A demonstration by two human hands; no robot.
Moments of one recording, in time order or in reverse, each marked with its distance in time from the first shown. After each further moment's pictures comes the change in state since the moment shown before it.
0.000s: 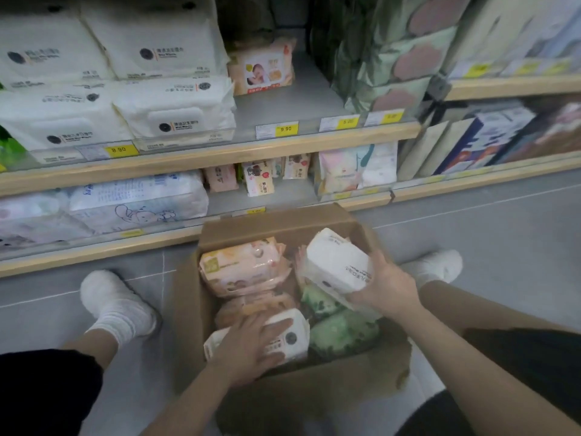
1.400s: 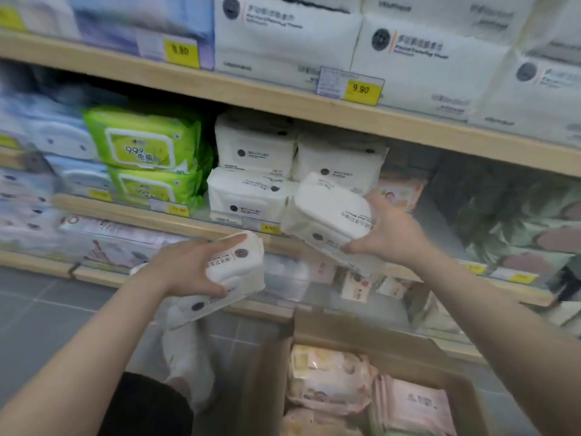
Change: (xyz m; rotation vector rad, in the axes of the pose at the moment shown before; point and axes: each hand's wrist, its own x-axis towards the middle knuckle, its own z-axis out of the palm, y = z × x) left_hand -0.125 -0.195 -0.282 0.114 0.442 -0.545; right_hand 0.078 -0.313 -0.166 0.106 0.213 -0.616
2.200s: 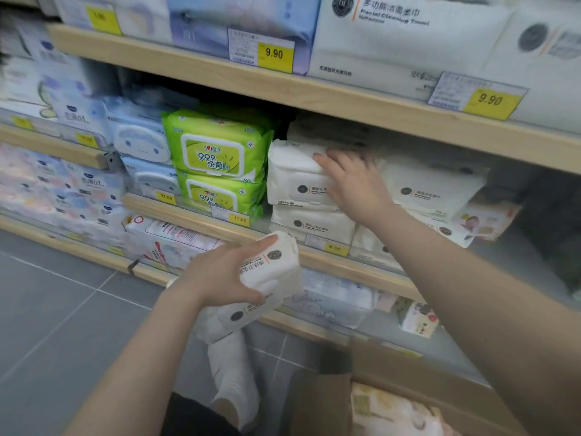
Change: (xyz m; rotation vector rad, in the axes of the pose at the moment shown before) left_hand -0.001 -0.056 -0.005 -0.180 0.047 -0.106; right_hand 0.155 -0.118 0.087 -0.393 0.308 -0.616
